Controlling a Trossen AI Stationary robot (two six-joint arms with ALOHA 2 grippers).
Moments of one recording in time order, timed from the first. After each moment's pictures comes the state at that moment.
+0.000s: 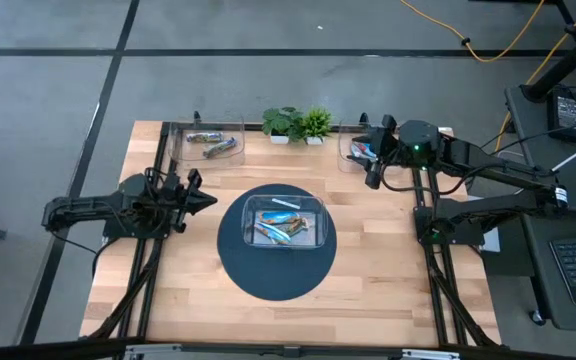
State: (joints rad) left arm 0.13 0.00 0.01 0.19 0.16 -0.30; right arm -0.27 0.98 1.02 -0.49 0.15 -0.21
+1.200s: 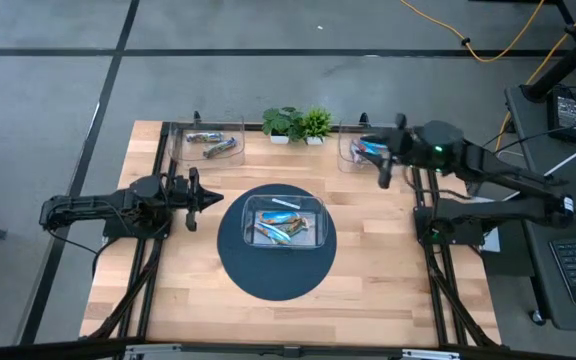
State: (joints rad) left arm 0.12 0.05 0.01 0.02 -0.01 -0.12; right arm -0.30 0.83 0.94 -0.37 0.07 -0.20
